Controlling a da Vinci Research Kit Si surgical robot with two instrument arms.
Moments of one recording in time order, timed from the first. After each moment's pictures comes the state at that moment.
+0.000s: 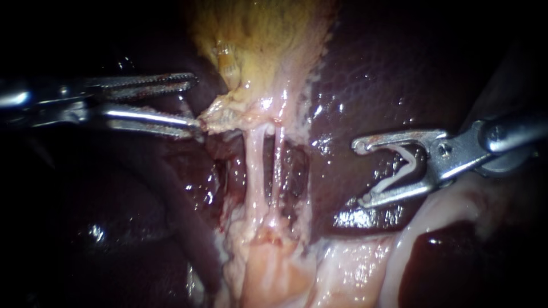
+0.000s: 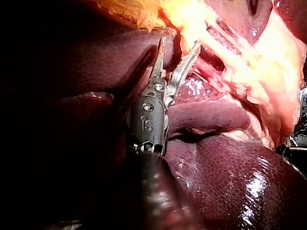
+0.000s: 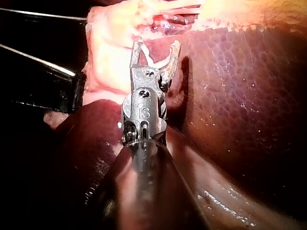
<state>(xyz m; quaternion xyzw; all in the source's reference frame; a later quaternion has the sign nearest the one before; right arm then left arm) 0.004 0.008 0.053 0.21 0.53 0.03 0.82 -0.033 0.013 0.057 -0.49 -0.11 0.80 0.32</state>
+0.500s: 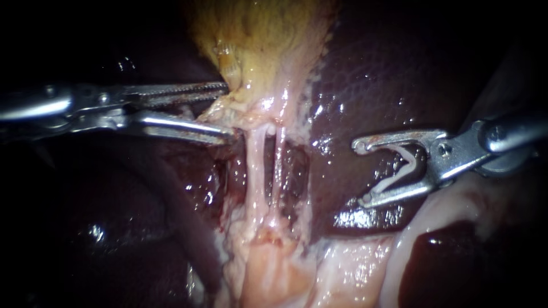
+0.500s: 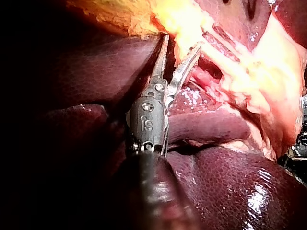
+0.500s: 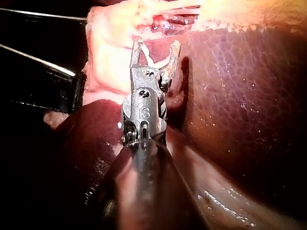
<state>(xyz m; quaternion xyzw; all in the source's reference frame) 0.004 0.008 0.053 0.21 0.53 0.03 0.82 -0.038 0.013 0.061 -0.50 -0.12 0.80 0.31</state>
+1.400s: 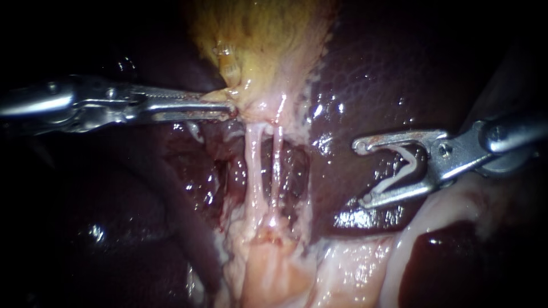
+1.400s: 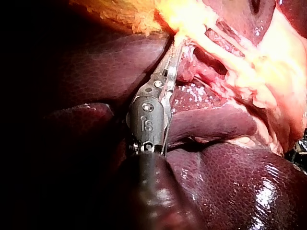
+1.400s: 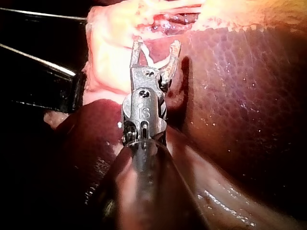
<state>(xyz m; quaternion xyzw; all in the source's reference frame) 0.004 0.008 0.053 0.21 0.53 0.03 0.82 -0.036 0.013 0.061 -0.47 -0.13 0.82 0.30</state>
